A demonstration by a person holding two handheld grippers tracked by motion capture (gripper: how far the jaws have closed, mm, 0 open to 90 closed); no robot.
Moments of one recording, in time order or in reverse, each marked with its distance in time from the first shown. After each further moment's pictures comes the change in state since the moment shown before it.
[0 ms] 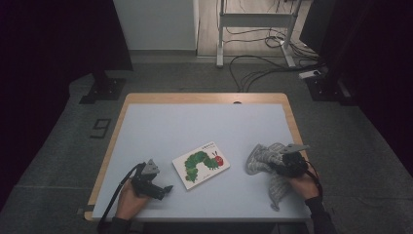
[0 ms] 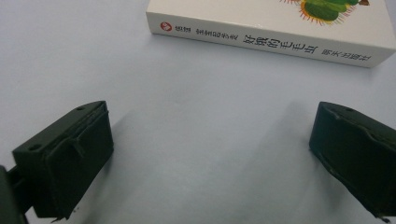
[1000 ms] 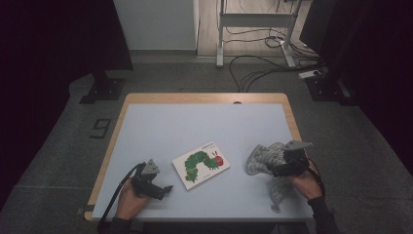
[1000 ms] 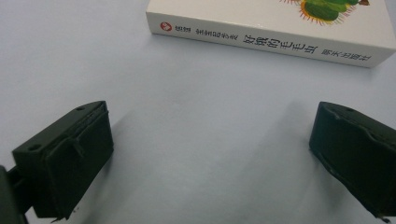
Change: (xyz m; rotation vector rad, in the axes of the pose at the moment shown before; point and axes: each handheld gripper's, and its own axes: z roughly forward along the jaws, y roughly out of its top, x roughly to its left) left arm 0.000 0.000 0.000 0.000 0.000 0.000; right arm 0.002 0.014 -0.013 -0.063 -0.013 -0.005
